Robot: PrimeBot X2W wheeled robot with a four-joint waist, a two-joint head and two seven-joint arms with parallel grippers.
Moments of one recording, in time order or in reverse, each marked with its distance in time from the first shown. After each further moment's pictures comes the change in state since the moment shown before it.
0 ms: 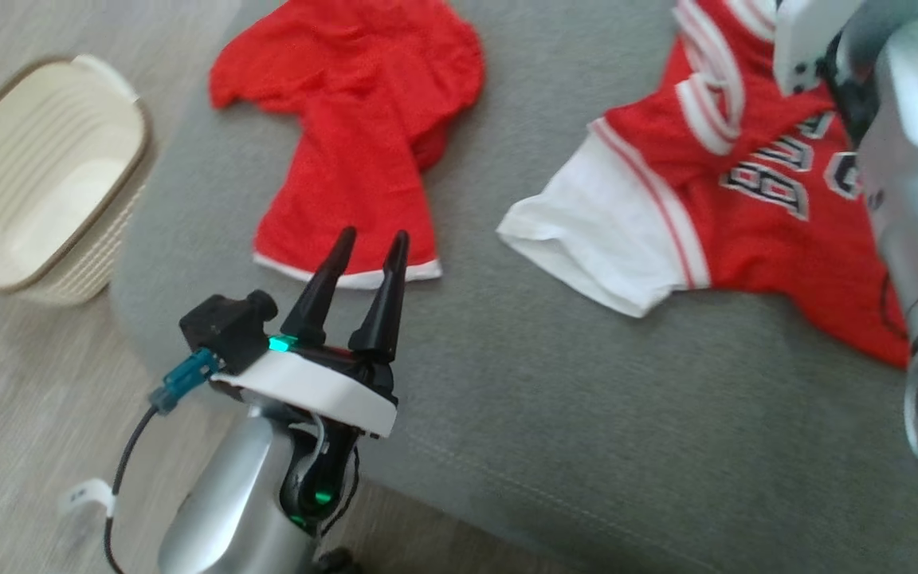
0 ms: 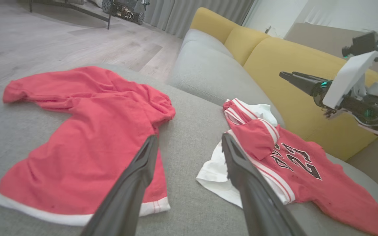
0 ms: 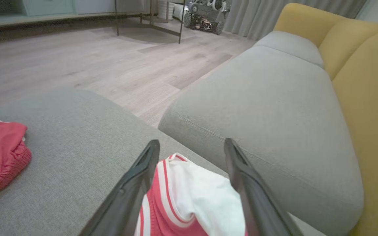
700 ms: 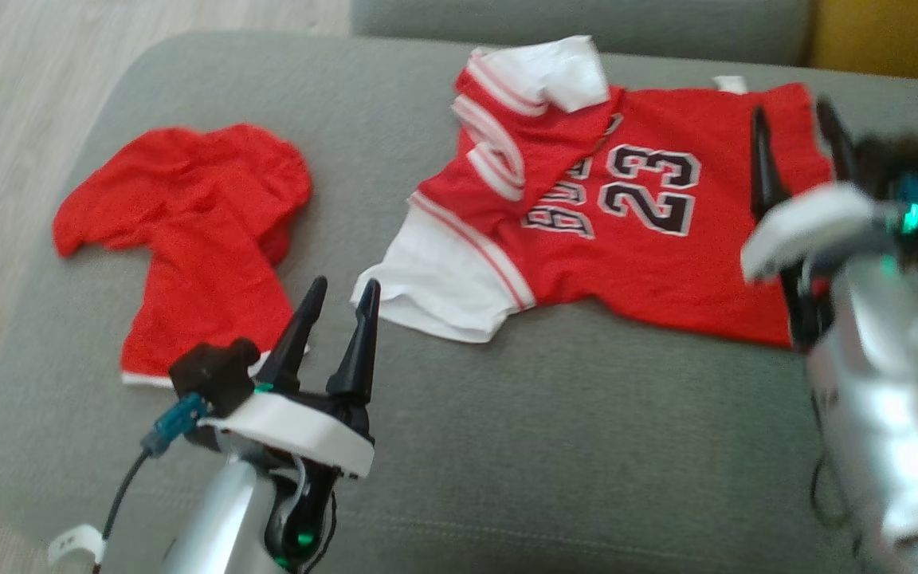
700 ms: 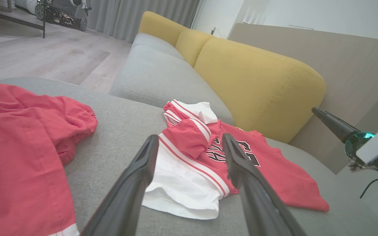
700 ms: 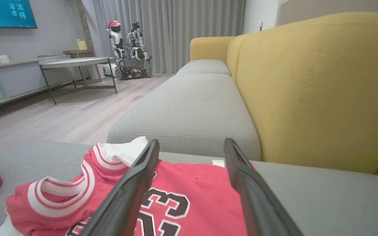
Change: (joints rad) left arm 0.093 0.002 0.073 0.026 0.085 0.002 0.000; right arm 0.535 0.039 -0.045 -0.342 0.337 0.000 -0.212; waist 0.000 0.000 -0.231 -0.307
